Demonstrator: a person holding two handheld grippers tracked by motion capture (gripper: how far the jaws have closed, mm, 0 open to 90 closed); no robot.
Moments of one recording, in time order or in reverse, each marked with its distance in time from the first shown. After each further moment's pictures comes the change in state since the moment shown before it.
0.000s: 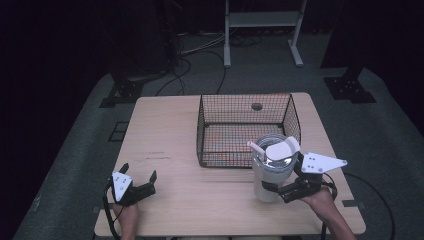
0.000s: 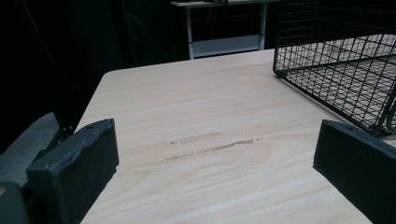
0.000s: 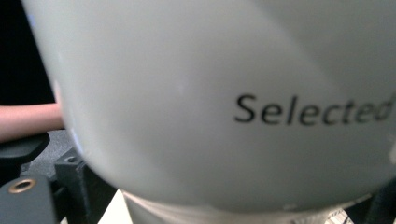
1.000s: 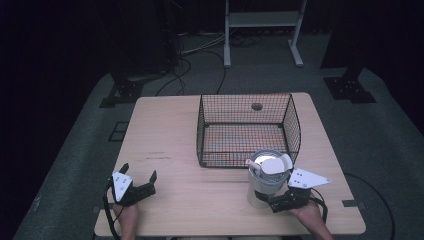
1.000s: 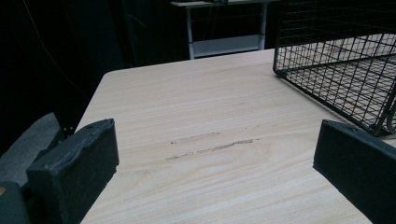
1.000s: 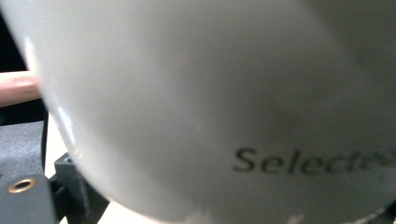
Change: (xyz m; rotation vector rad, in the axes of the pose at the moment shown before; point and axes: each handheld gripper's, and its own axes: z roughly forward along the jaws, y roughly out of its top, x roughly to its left) left arm 0.000 0.000 0.000 -0.001 0.001 0.002; right arm 0.013 -0.059 0.020 0.044 -0.115 0.022
